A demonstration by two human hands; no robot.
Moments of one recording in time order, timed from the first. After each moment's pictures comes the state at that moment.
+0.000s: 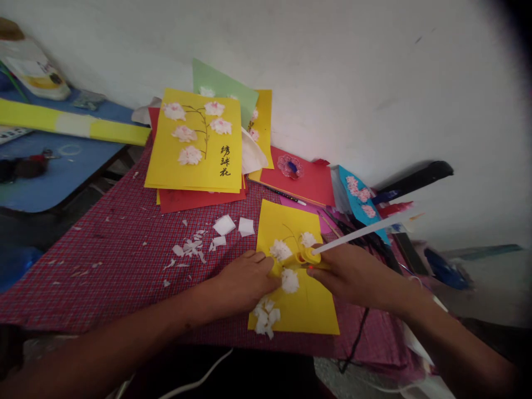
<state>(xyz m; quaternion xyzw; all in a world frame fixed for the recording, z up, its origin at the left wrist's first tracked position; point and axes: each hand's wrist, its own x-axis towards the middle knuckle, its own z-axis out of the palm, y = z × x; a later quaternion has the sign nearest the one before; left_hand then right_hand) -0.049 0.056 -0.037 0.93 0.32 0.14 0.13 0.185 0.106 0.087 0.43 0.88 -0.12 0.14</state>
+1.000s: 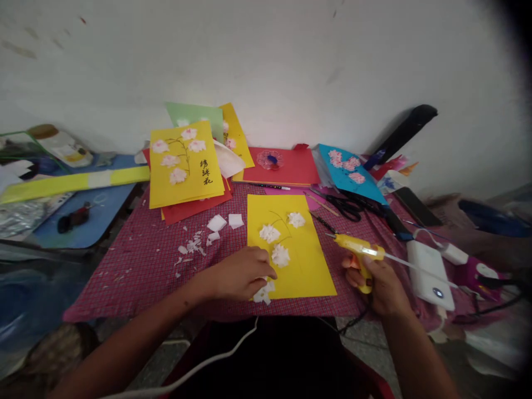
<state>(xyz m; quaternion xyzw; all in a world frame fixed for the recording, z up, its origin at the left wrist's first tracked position) -0.042 0.044 0.013 0.92 0.24 0.08 0.29 0.318 -0.002 -0.034 0.51 0.36 -0.60 -0.51</state>
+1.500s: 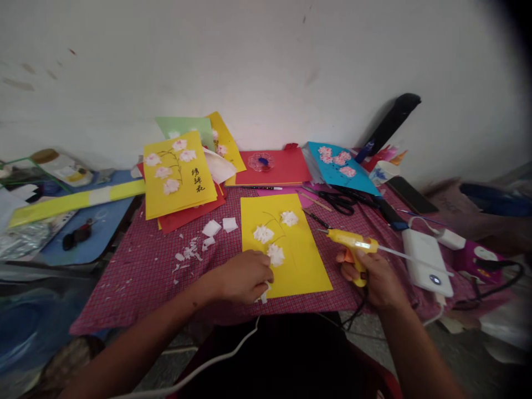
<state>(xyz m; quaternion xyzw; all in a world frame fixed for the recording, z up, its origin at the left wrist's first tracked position) -0.014 0.048 0.018 0.95 0.21 -0.01 0.23 0.318 -0.004 -0.035 0.50 0.36 -0.60 -0.52</state>
